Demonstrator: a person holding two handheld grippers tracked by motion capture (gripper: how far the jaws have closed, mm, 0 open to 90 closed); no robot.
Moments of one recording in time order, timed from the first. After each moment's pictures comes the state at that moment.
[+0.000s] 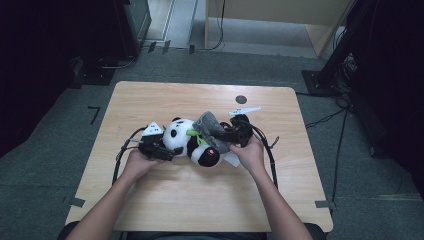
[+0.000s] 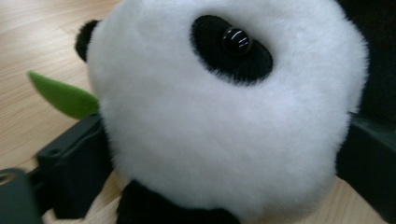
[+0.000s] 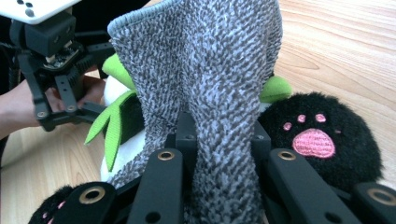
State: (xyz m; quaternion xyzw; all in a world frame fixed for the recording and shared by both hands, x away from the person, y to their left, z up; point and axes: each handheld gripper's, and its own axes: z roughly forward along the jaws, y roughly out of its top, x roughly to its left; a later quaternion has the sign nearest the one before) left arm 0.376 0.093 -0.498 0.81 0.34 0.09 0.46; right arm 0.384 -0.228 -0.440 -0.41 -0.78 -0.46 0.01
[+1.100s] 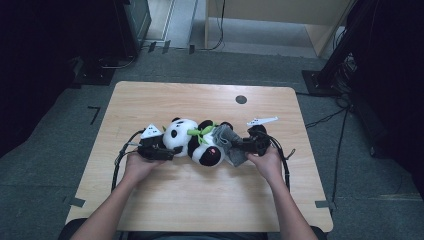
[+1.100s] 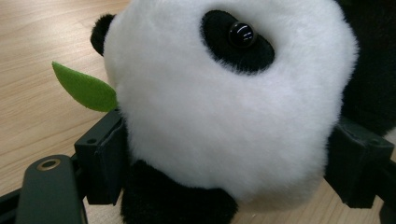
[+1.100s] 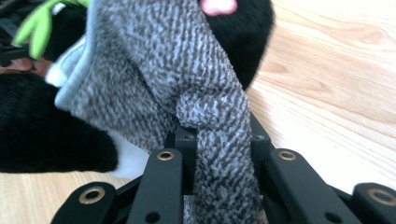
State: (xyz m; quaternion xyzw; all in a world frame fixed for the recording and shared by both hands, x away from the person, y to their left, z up) left arm 0.366 0.091 -0.496 0.80 0.37 0.10 0.46; right arm 0.366 -0.283 -0.468 -0.44 -0.79 -0.43 0.00
